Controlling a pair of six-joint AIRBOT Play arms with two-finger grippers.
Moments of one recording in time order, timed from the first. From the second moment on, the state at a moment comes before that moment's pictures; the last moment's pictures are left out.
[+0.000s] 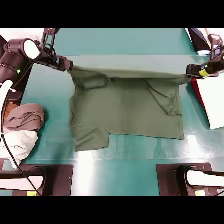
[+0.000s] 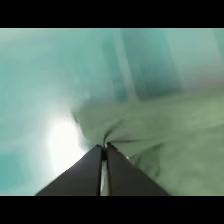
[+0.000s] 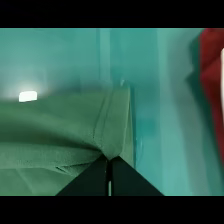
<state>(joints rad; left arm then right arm) -0.17 -1.50 1.57 1.48 -1.01 -1.43 -0.16 -1.44 1.47 -1.51 1.17 1.59</state>
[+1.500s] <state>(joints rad) -0.15 -1.31 1.16 1.47 -1.31 -1.51 -0.16 -1.35 1.34 -1.49 1.44 1.59</state>
